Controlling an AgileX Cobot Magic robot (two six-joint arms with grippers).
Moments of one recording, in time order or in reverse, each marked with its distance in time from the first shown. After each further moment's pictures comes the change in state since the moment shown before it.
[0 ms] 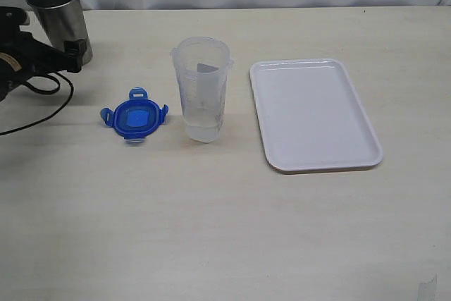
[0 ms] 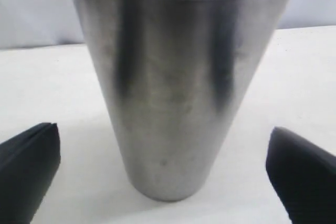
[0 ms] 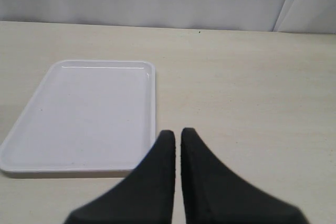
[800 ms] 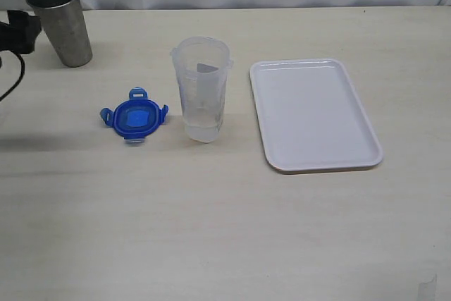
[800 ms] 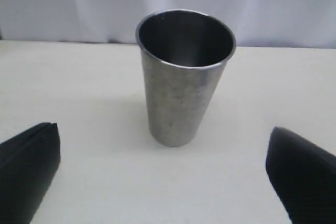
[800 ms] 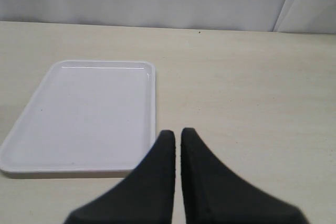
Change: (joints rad) left arm 0.000 -0.604 0.265 -0.004 0.443 -0.141; right arm 0.000 0.000 0.000 0.000 0.000 0.000
